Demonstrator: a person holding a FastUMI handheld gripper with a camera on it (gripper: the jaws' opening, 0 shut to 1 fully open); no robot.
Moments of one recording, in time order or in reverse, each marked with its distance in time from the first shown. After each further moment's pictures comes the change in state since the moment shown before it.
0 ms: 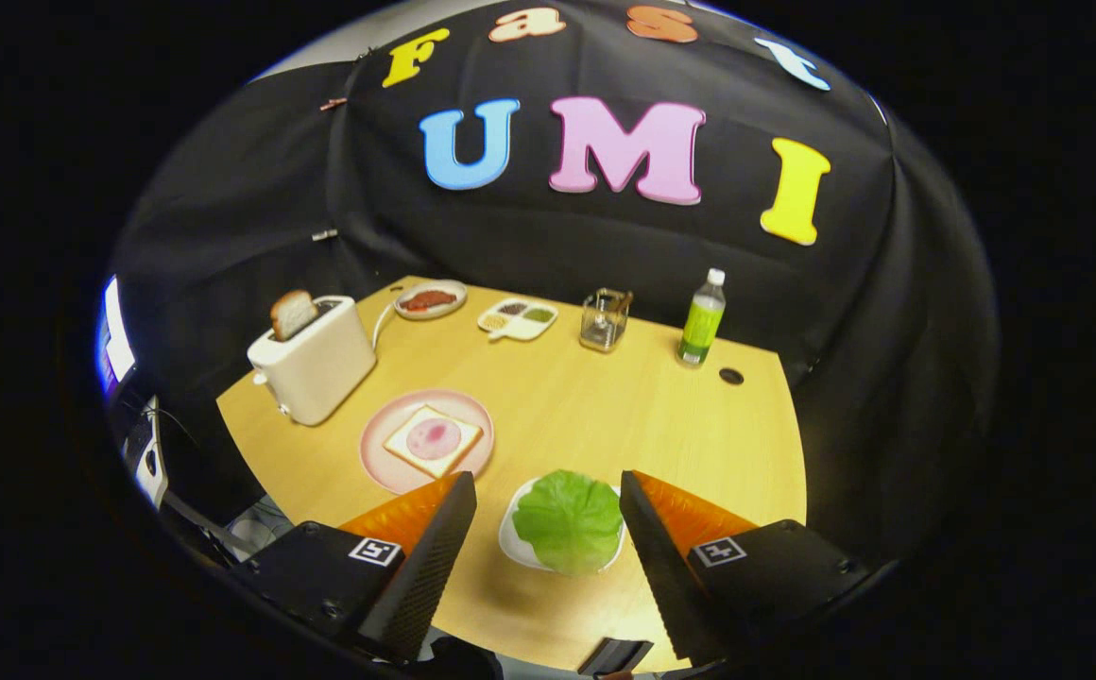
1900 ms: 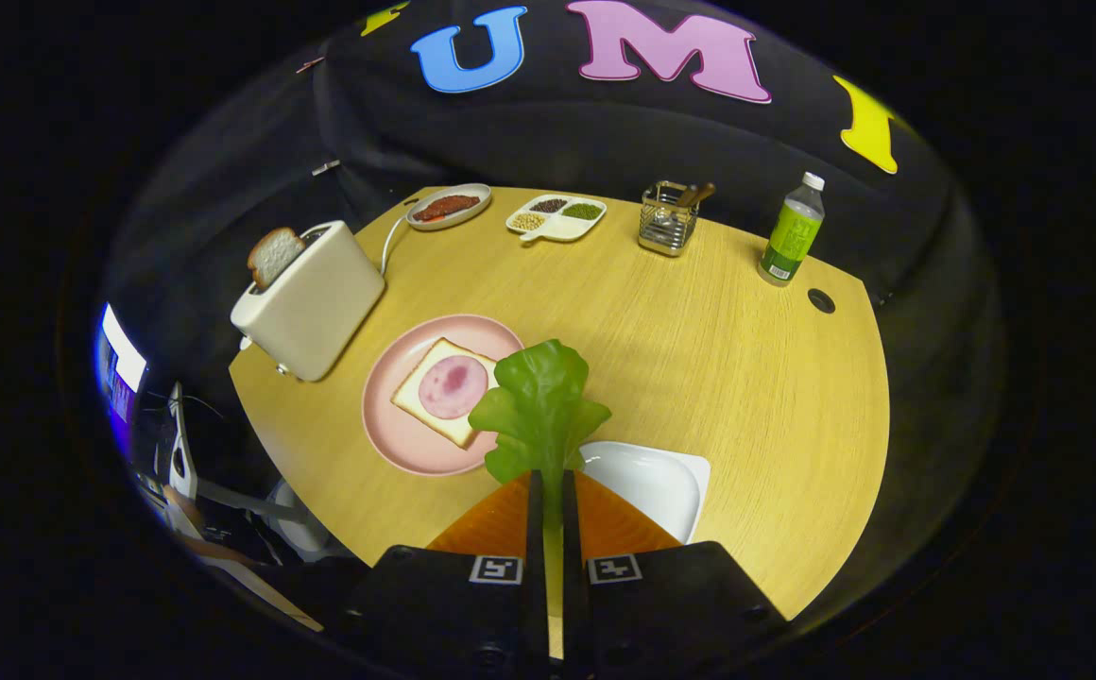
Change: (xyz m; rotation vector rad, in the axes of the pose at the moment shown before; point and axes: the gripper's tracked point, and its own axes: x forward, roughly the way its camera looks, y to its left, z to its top) arm 0.072 0.056 0.005 0.043 0.277 0.147
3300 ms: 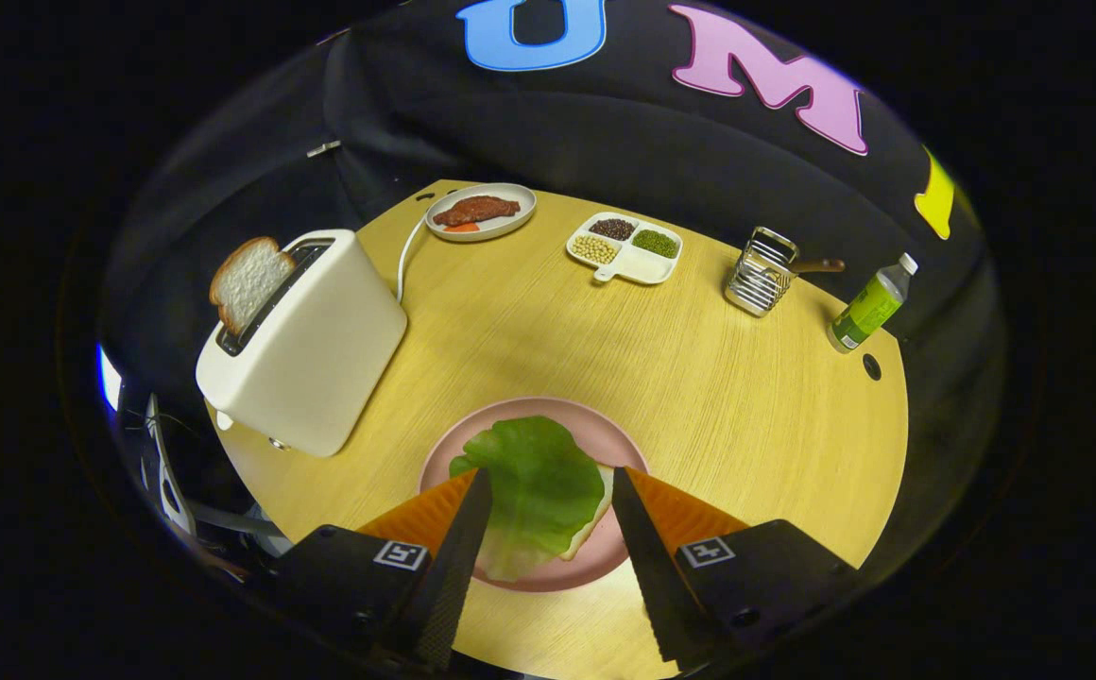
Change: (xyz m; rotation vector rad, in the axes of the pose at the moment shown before) arm 0.094 0.095 0.073 -0.039 0.015 -0.068
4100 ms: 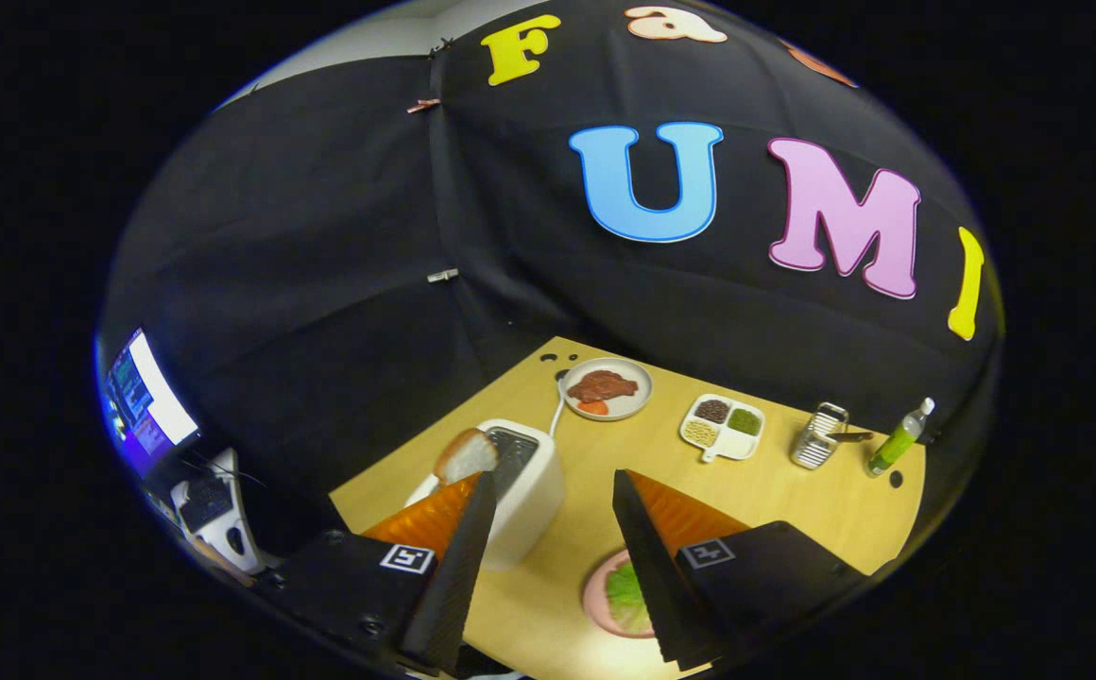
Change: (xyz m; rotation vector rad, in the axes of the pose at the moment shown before) arm -0.131 0.171 0.154 -0.041 -0.385 0.266
